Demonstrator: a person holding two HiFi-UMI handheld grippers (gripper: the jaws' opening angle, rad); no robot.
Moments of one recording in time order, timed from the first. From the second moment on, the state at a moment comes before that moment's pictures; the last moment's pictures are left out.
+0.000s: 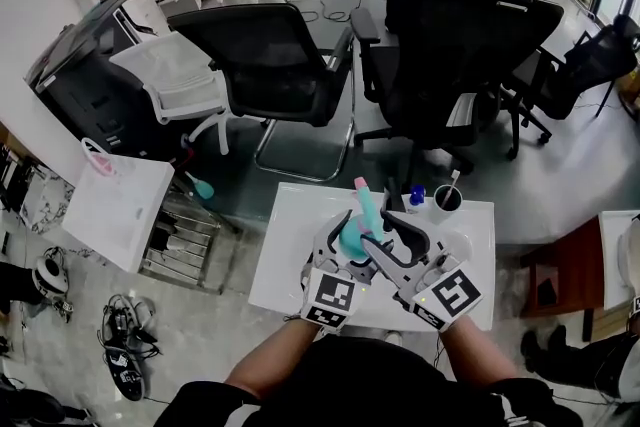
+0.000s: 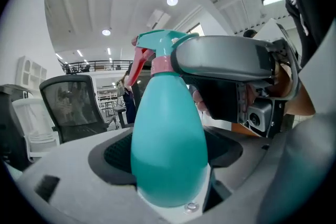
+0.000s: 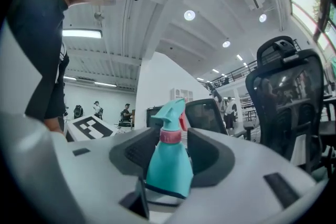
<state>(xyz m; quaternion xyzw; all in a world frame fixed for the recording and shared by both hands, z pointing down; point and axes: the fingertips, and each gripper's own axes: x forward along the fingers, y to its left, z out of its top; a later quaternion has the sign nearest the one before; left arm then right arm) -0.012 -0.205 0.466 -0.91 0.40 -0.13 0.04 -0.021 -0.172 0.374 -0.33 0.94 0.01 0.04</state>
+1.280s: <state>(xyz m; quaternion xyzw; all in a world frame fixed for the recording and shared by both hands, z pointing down) 0.013 -0.144 0.440 -0.98 0.15 -0.08 0.09 -0.031 -0.124 0.350 -0.14 0.99 0.03 0.02</state>
